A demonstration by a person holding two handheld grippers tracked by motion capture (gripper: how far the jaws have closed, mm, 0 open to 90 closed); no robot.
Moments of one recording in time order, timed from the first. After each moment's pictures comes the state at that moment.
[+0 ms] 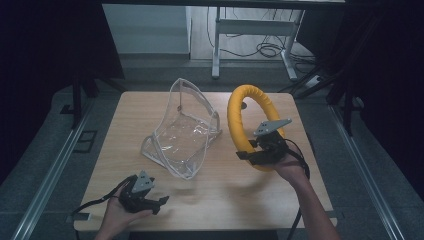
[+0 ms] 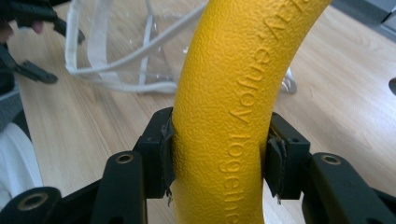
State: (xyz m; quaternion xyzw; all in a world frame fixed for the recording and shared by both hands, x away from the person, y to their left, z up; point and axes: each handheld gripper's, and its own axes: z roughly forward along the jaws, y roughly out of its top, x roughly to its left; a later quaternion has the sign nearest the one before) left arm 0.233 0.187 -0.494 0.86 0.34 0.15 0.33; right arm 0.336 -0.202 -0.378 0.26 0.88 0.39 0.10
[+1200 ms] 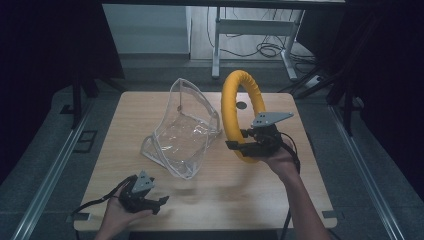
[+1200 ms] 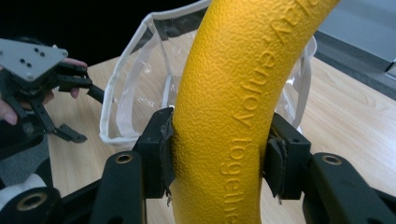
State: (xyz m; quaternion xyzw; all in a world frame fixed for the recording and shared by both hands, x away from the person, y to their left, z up) left arm 0.234 0.187 -0.495 0.86 0.34 0.15 0.33; right arm 0.337 -0.182 -0.354 0.24 0.84 0.48 0.11
